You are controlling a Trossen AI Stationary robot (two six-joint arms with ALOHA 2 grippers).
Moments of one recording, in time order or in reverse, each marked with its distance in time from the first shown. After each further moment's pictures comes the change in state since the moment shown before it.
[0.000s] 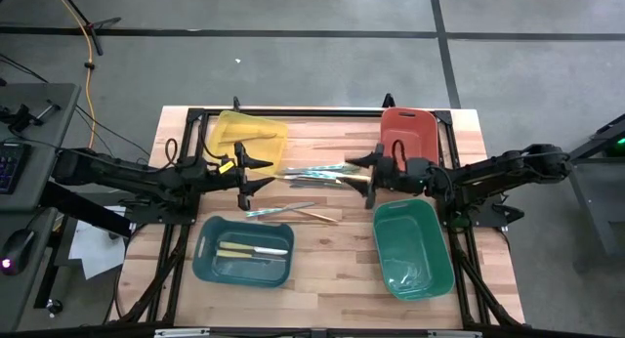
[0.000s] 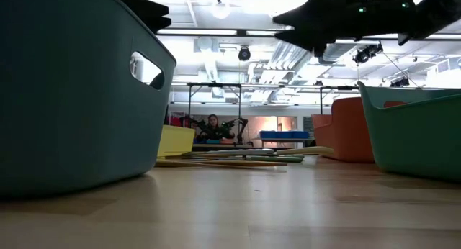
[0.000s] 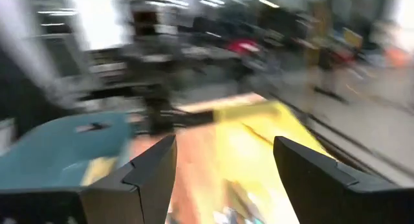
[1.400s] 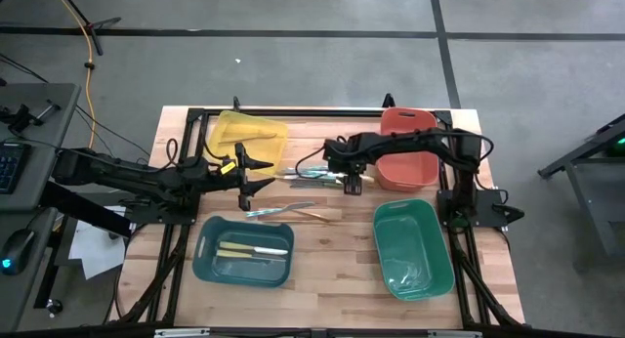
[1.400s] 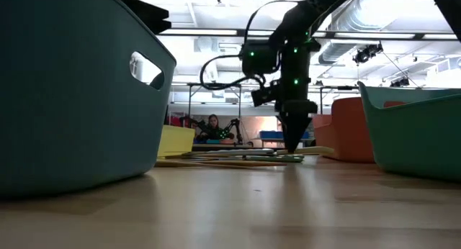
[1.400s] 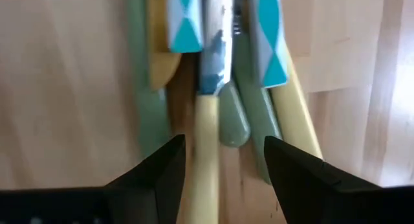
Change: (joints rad) left arm 0.000 0.000 0.000 -0.026 -0.001 0.000; right arm -0.262 0.721 0.838 -1.558 -0.155 -0.280
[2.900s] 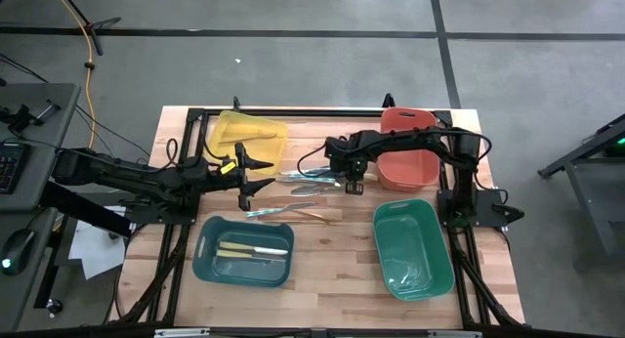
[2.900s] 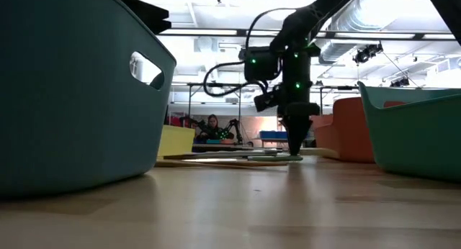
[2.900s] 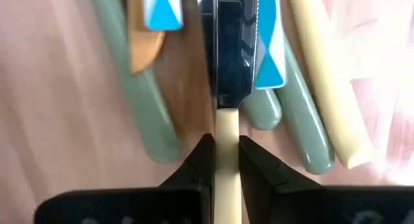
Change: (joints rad) left arm 0.000 0.000 0.000 0.000 0.000 0.003; right arm -0.021 0.011 0.001 -0.027 -0.064 -0.012
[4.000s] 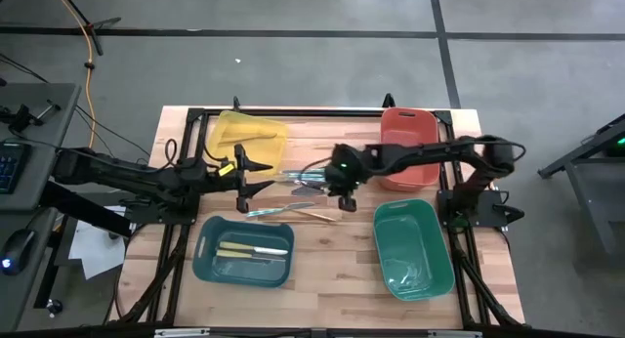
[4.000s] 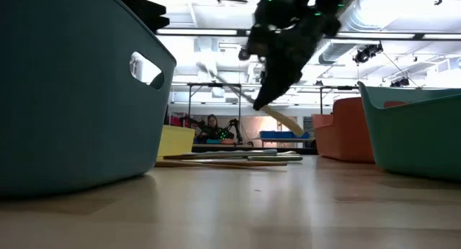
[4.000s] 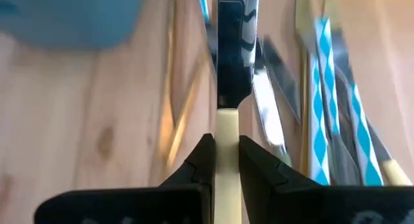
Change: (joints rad) left arm -0.023 -0.029 0.000 -0.017 0.000 0.007; right arm 0.151 -0.291 -0.235 0.530 -0.259 0.148
